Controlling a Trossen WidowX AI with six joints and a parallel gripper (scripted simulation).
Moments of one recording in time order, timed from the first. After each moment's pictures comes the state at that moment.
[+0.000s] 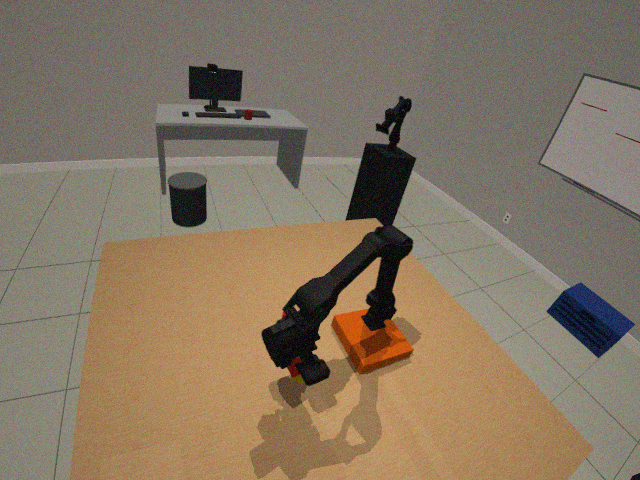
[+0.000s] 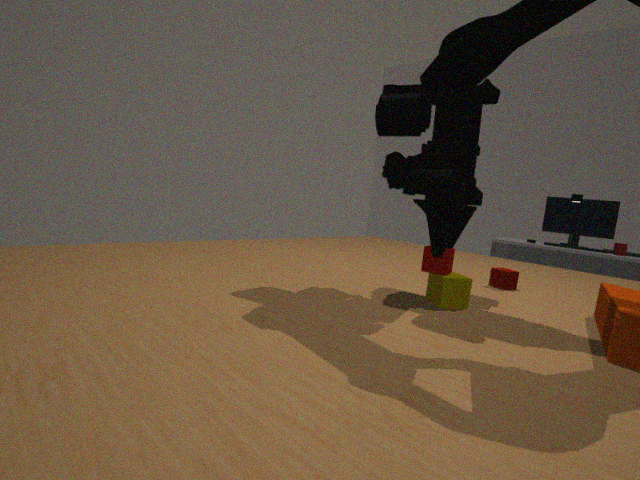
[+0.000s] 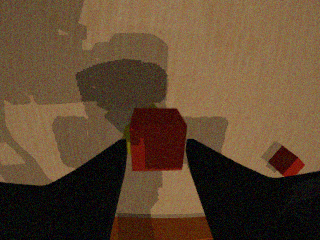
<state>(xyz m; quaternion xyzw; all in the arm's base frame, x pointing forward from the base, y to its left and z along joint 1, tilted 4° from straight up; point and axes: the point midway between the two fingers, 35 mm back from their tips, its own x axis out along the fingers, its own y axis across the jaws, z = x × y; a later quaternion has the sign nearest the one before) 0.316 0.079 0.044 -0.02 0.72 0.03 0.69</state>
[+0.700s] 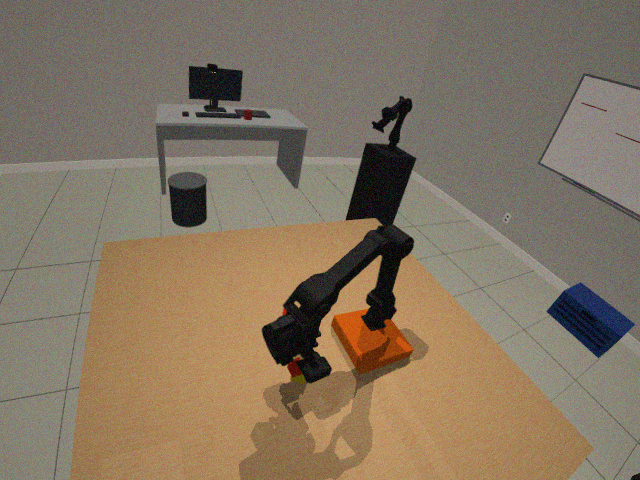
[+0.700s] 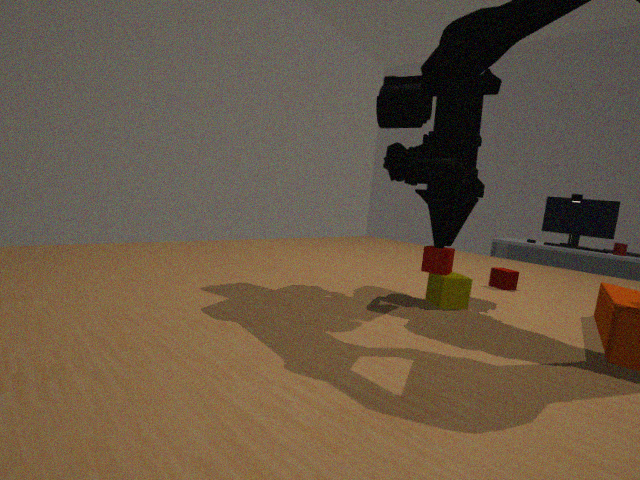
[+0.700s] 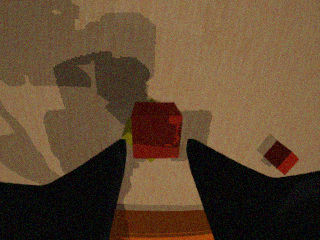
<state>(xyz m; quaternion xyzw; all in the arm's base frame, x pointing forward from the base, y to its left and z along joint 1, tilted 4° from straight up) 0.315 0.079 0.056 -0.02 0.72 0.02 0.69</state>
